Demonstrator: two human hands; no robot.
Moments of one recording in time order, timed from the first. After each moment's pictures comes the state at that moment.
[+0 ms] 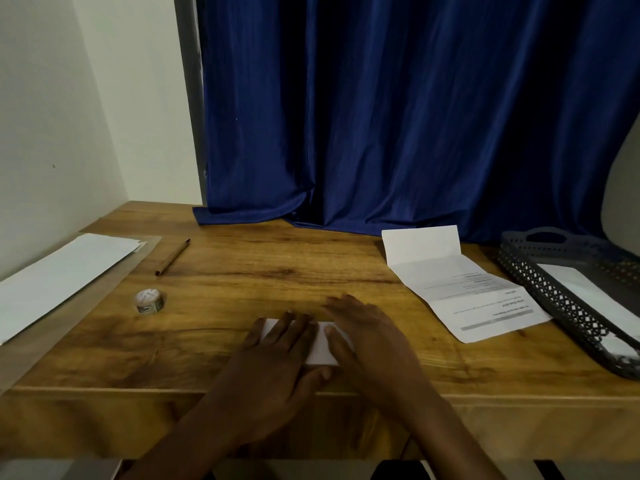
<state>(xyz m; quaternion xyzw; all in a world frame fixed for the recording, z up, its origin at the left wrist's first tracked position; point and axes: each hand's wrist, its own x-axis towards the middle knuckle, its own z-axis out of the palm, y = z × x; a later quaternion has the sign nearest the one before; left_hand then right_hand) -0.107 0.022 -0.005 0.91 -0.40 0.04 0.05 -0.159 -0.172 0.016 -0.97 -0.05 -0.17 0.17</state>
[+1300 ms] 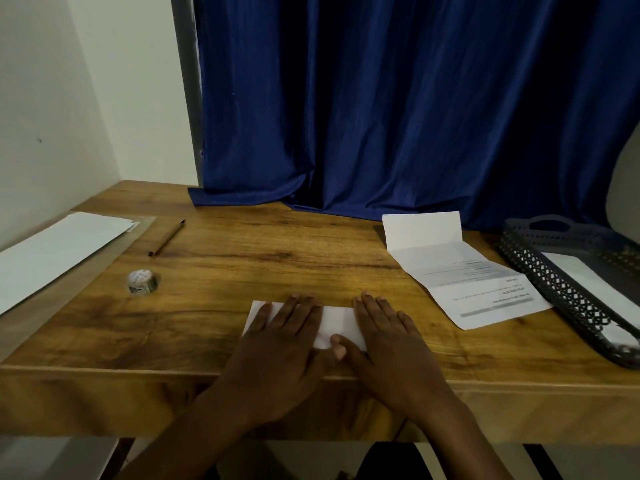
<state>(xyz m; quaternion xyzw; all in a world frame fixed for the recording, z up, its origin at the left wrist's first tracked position) -0.113 0.001 -0.008 0.92 -0.38 0.03 0.07 -0.172 -0.195 -0.013 -0.99 0.06 -0.04 0.08</state>
